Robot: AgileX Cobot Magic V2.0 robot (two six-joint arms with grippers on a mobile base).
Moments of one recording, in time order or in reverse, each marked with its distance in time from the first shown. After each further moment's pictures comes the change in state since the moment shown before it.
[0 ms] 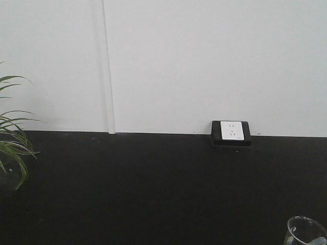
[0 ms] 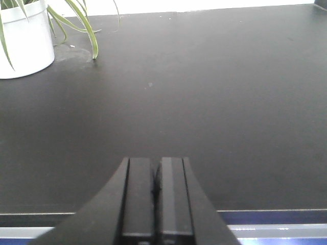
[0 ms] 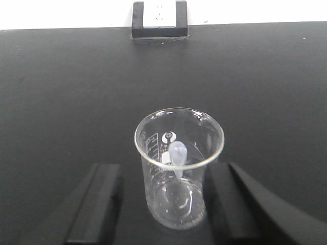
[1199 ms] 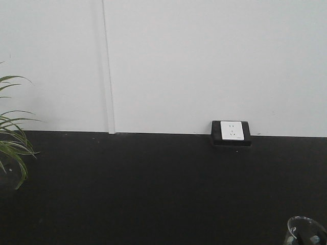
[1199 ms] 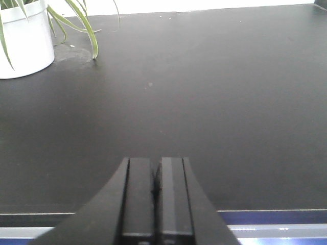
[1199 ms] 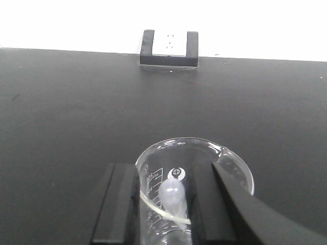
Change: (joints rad) left arm 0.000 0.000 0.000 0.000 0.000 0.000; right arm 0.000 0.483 -0.016 0.003 -0.599 -0.103
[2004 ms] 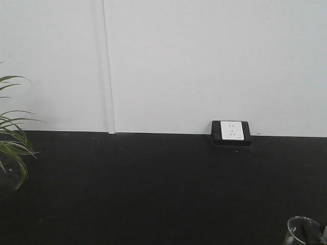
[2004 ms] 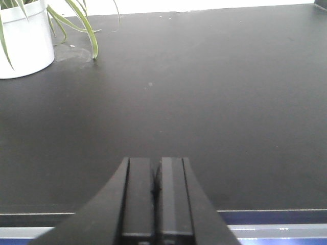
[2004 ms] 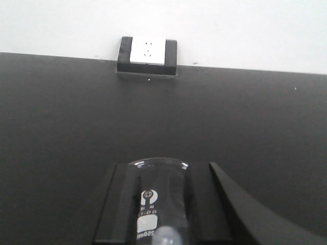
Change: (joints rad) left arm 0.000 0.000 0.000 0.000 0.000 0.000; right arm 0.000 0.055 -0.067 0.076 0.000 -0.049
